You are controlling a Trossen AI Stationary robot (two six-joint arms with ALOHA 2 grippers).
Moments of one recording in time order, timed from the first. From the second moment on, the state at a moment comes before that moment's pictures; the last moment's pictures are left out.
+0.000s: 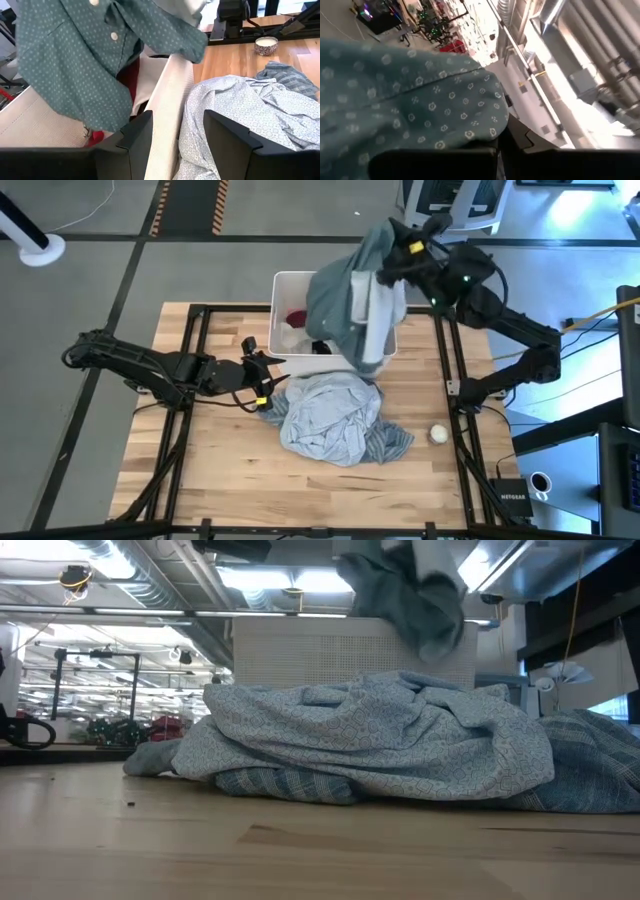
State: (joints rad) left arm -0.23 1.12 0.97 -0.30 -0.65 0.01; right arm -0.26 1.34 1.67 -0.07 0.72 -1.31
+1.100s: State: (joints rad) left arm -0.23 1.12 0.97 -0.20 -0.65 0.03; right arm -0.49 1.47 1.68 0.48 0.36 -1.08
